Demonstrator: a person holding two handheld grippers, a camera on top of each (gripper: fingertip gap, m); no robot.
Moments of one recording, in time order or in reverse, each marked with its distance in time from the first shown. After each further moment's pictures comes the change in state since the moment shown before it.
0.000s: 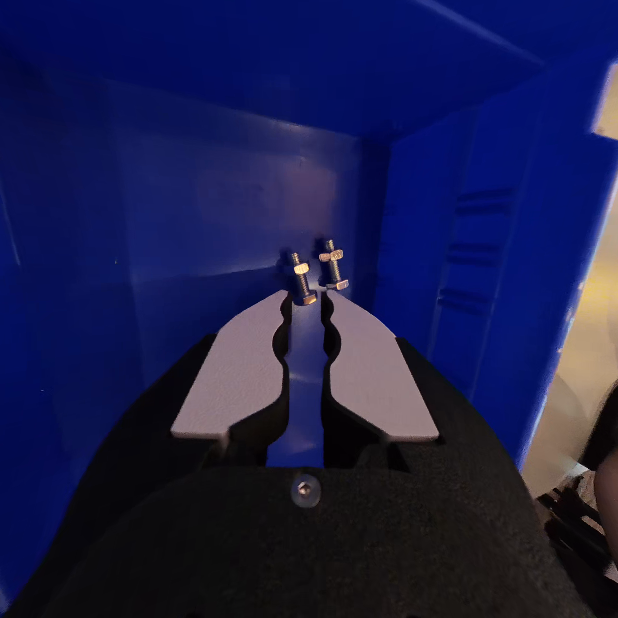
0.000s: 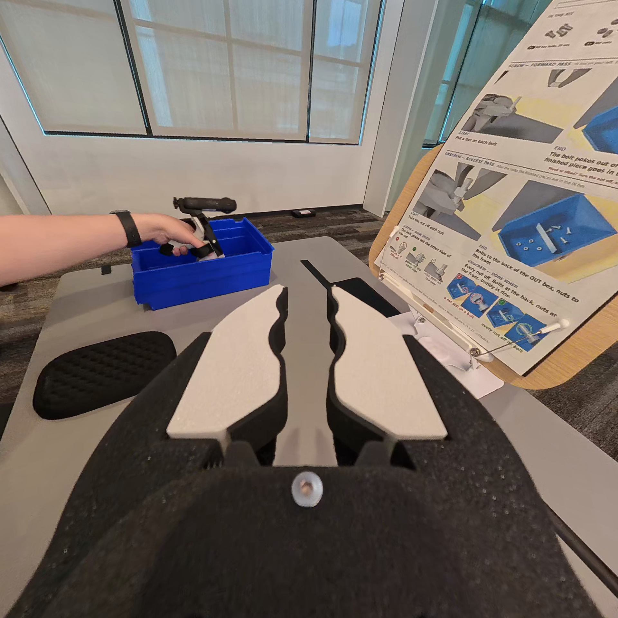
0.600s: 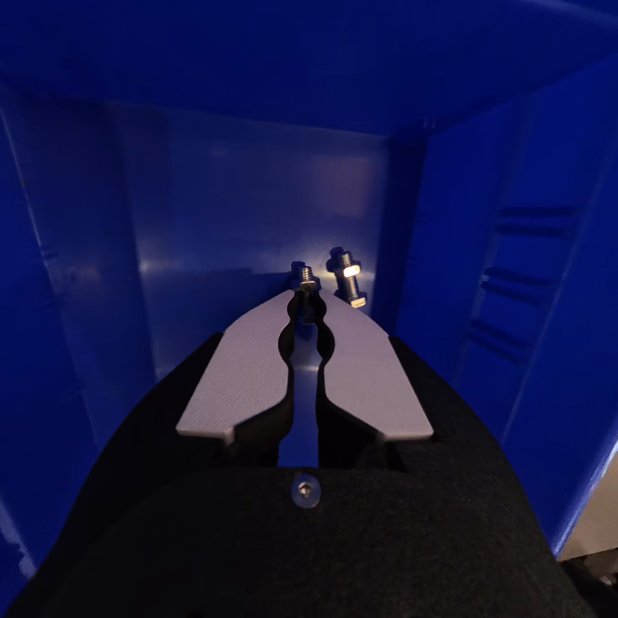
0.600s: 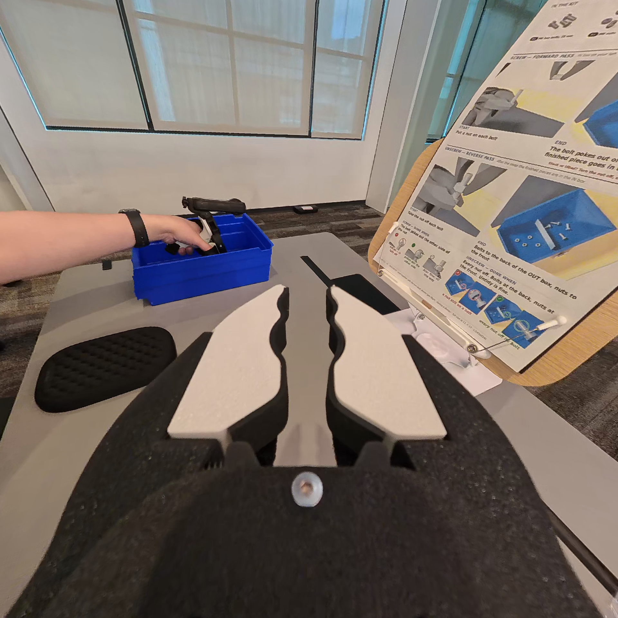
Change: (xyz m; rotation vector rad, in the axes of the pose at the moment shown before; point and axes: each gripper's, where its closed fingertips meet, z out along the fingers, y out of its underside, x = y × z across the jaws) left arm -0.010 -0.001 0.011 -0.038 -0.187 0.056; right arm 0.005 0.002 -0.002 -0.012 -0.010 0.001
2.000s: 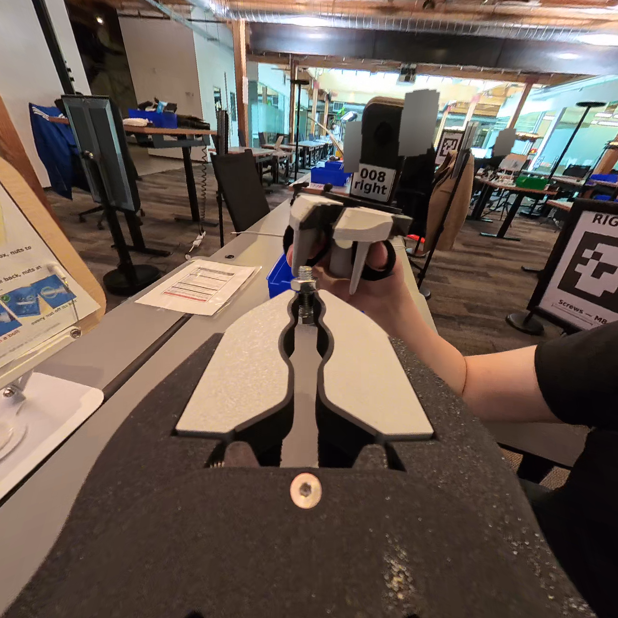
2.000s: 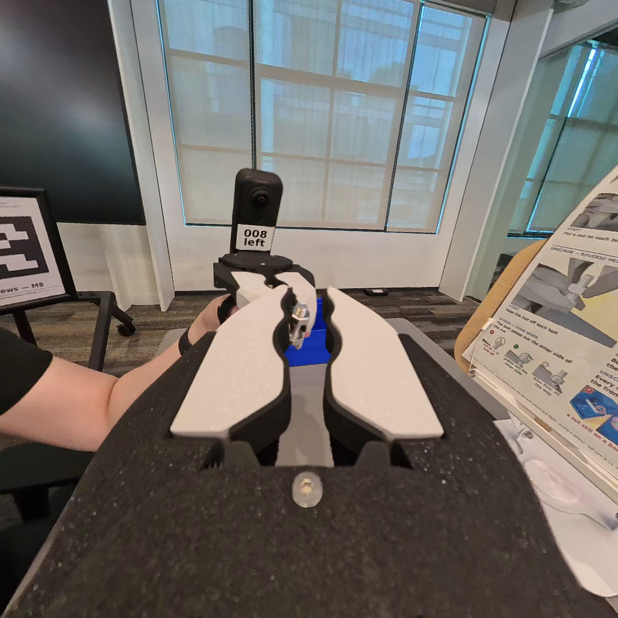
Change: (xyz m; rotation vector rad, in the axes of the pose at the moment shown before) left arm 0.465 0.070 -0.235 0.871 1.132 0.992; right arm -0.061 -0.048 0.020 0.287 -0.262 0.034
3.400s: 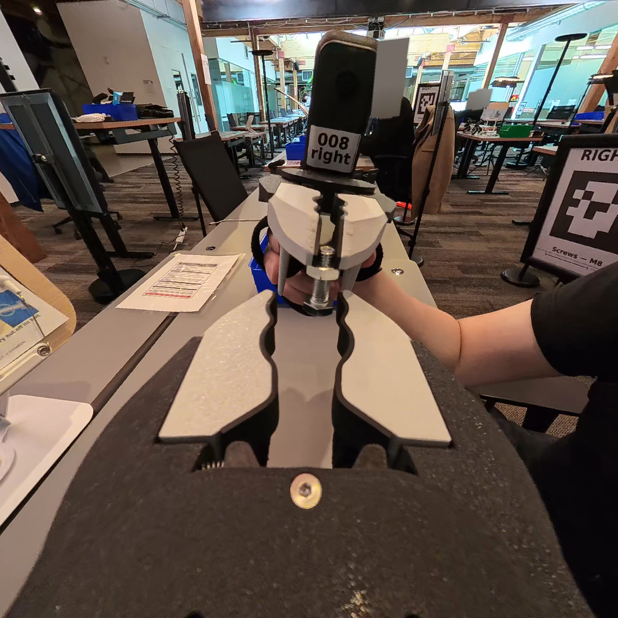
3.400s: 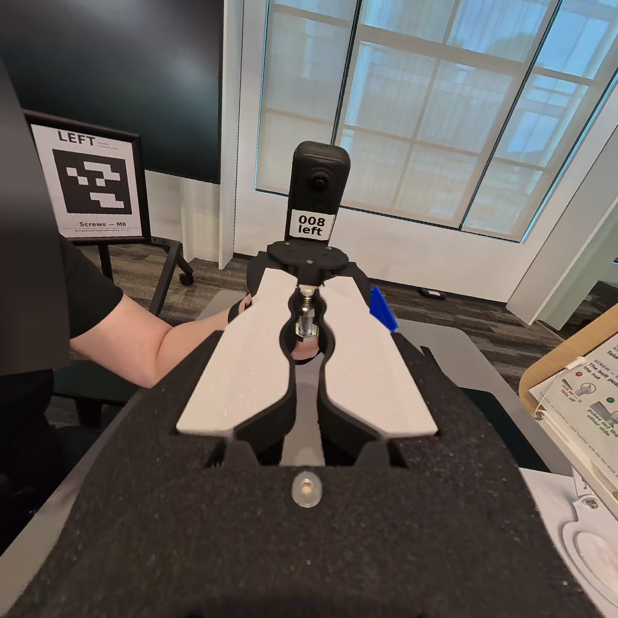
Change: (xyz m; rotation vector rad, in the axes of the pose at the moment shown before) left arm 0.024 0.024 0.013 -0.068 0.080 0.108; right arm -0.042 0.023 0.013 -0.071 -0.262 -0.090
